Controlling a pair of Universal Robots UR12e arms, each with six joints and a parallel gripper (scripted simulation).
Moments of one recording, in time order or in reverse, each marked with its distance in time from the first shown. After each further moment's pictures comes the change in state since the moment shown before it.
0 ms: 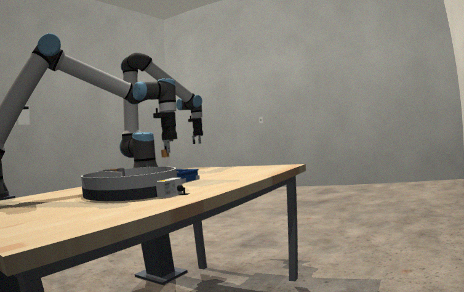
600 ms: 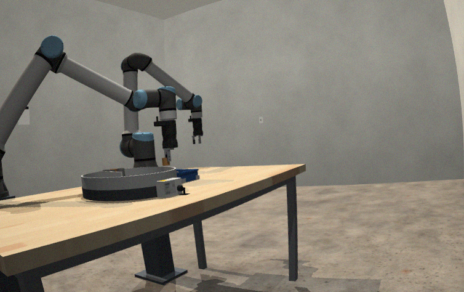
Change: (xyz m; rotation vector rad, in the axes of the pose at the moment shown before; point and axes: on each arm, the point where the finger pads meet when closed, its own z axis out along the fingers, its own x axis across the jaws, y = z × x) left arm 0.000 0.000 0.000 0.000 0.000 0.000; right arm 0.000 0.000 0.041 0.000 0.000 0.000
